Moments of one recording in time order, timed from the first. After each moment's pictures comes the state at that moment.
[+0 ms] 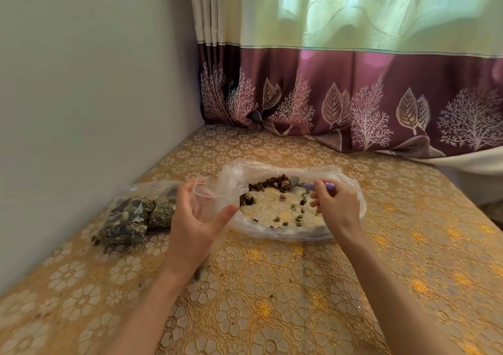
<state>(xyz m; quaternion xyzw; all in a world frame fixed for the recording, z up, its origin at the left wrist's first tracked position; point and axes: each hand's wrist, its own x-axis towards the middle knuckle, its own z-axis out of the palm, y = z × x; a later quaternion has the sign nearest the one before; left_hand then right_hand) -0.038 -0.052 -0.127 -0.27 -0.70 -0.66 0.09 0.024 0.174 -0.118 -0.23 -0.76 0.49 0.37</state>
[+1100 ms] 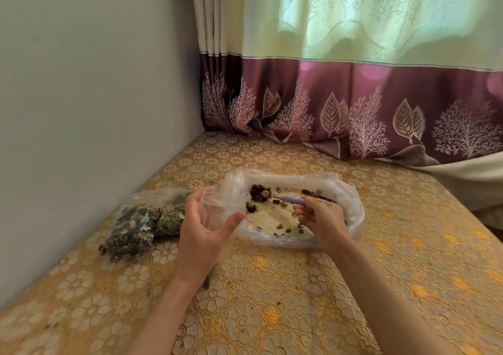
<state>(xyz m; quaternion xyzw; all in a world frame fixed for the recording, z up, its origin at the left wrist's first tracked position) -0.034 -0.054 -0.125 -0.24 -0.71 -0.66 0.05 0.013 0.157 -0.117 -0.25 -0.57 0.75 0.22</state>
